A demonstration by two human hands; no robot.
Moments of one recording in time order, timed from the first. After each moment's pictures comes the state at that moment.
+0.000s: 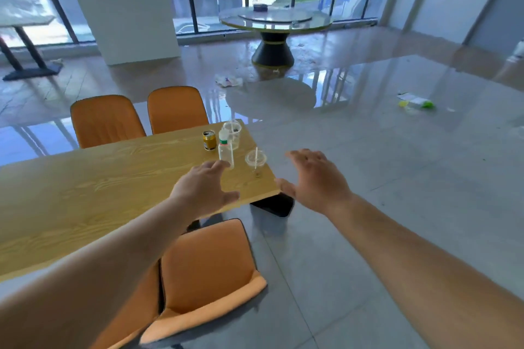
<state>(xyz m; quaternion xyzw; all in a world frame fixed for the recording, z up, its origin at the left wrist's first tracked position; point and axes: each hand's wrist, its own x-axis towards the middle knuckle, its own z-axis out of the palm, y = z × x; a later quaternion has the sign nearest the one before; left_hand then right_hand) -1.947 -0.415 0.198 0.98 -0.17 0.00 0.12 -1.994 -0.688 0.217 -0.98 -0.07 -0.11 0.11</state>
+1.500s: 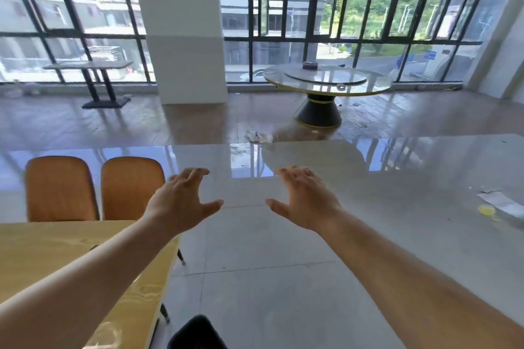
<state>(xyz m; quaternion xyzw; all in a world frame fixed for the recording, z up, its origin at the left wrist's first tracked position) -1.424 -0.822 0.269 0.98 0.02 0.14 0.11 -1.362 -1.115 0.273 -0.95 -0.27 -0.12 0.12</state>
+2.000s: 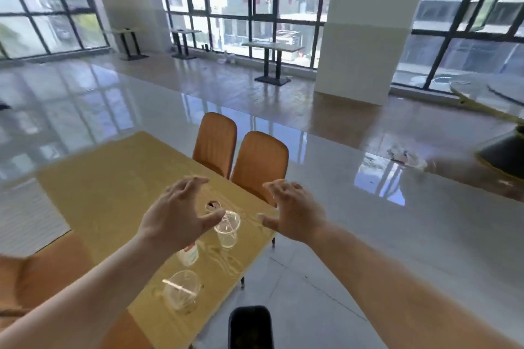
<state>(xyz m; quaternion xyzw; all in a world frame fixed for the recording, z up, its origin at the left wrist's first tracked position) -1.532 -0.704 0.232 0.91 0.35 0.20 0.10 -1.295 -0.853 0.215 -0.79 -0.59 -0.01 0.12</state>
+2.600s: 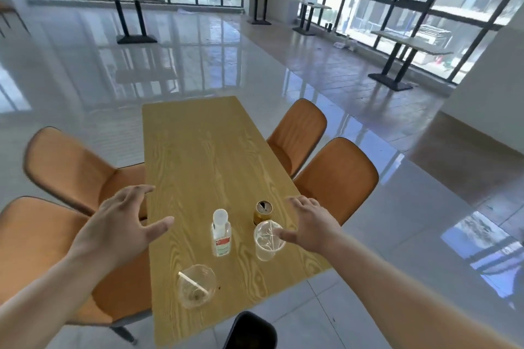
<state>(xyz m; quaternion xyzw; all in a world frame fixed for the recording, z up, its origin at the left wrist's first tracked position) -1.642 -0.651 0.164 0.71 0.67 0.16 0.13 -1.234 -0.661 0.129 -0.68 -0.72 0.15 0.02</state>
